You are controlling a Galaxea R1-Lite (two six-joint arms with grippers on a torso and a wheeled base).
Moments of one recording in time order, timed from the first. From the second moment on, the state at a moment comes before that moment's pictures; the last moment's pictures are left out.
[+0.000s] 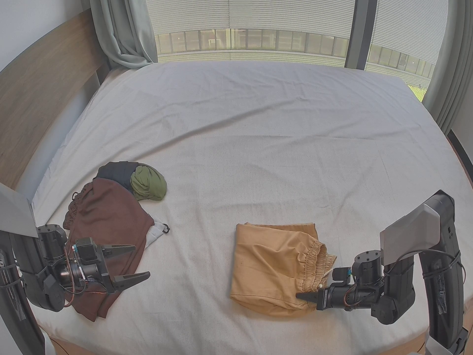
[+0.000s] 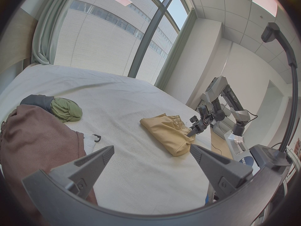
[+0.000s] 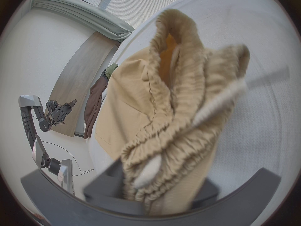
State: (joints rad) left arm 0.15 2.19 -0.19 -1.54 -1.08 0.23; right arm 0.37 2.54 -0.32 -1.54 0.48 0.42
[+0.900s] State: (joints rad) left arm 0.11 2.18 -0.18 -1.55 -1.08 0.23; right arm 0.46 2.20 -0.26 -1.54 0.59 0.51
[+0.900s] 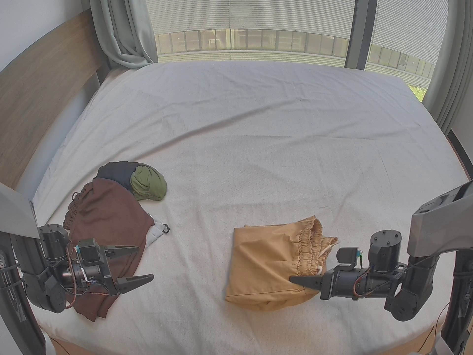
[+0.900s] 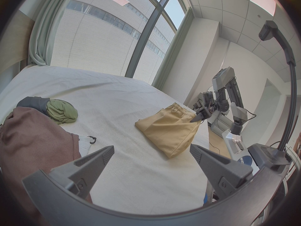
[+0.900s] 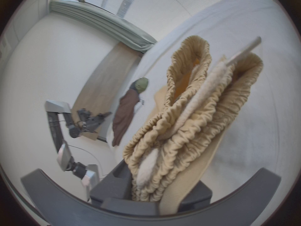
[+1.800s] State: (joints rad) left arm 0.10 2.16 -0.16 -1.55 -1.08 0.24; right arm 0.47 2.07 -0.56 -1.41 0.67 0.66
